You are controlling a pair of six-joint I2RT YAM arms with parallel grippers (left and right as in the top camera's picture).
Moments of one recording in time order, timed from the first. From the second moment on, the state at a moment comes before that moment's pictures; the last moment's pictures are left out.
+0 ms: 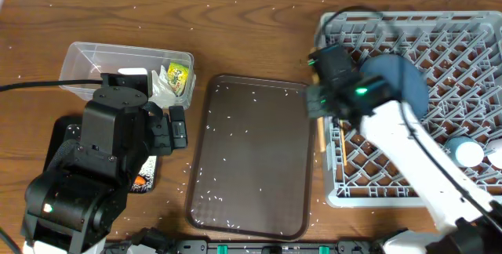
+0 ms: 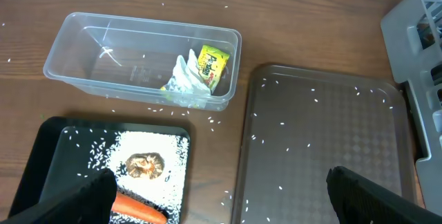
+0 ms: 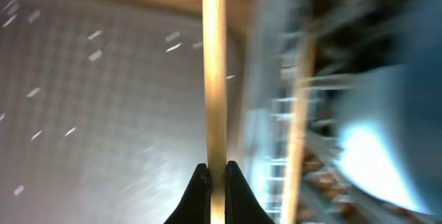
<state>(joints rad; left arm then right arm) -0.33 0.98 1.43 -1.25 -0.24 -0.28 0.44 1.53 1.28 -0.90 0.12 0.35</state>
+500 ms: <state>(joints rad) -0.33 0.98 1.43 -1.25 -0.24 -0.28 0.31 1.56 1.27 -0.94 0.05 0.19</state>
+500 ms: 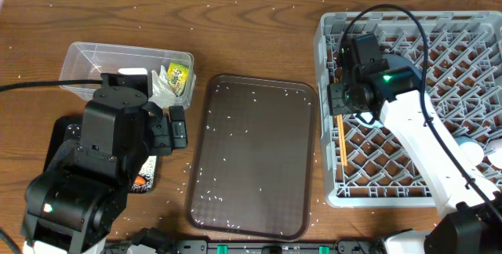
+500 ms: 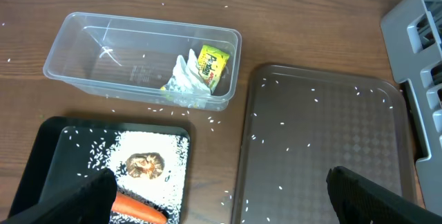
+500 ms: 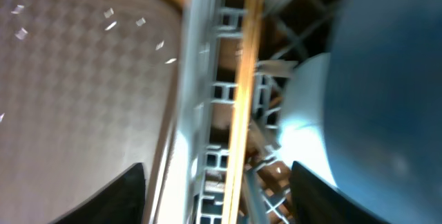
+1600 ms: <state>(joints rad) -0.33 0.98 1.43 -1.25 -0.24 -0.28 0.35 0.46 1.15 -1.12 0.08 0.09</state>
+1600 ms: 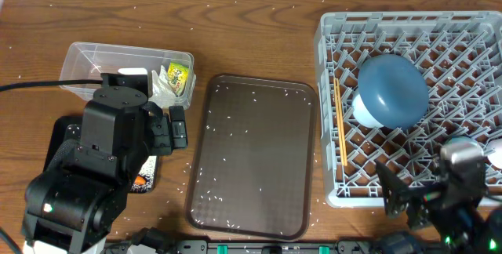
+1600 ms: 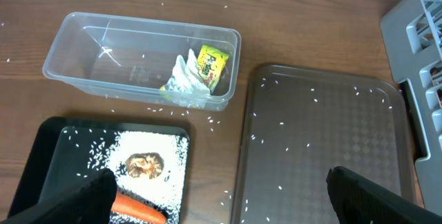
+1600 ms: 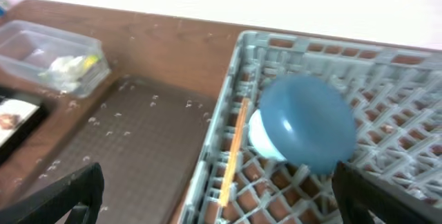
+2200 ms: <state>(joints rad) -0.33 0.98 1.42 -1.25 -0.24 -0.28 0.18 0.02 0.28 -0.50 -0.03 0.05</state>
